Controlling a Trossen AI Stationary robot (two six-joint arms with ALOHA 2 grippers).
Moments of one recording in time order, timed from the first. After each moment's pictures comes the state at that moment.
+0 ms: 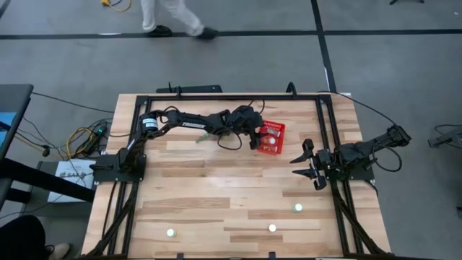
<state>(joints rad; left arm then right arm) 0.27 2.20 1.54 0.16 0.10 0.05 0.39 0.05 0.01 0.04 0.21 0.02</state>
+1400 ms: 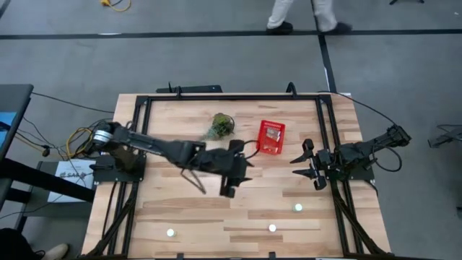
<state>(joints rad) -0.23 1.72 1.53 -0.35 -0.17 0.18 0.39 0.05 0.01 0.04 0.21 0.01</state>
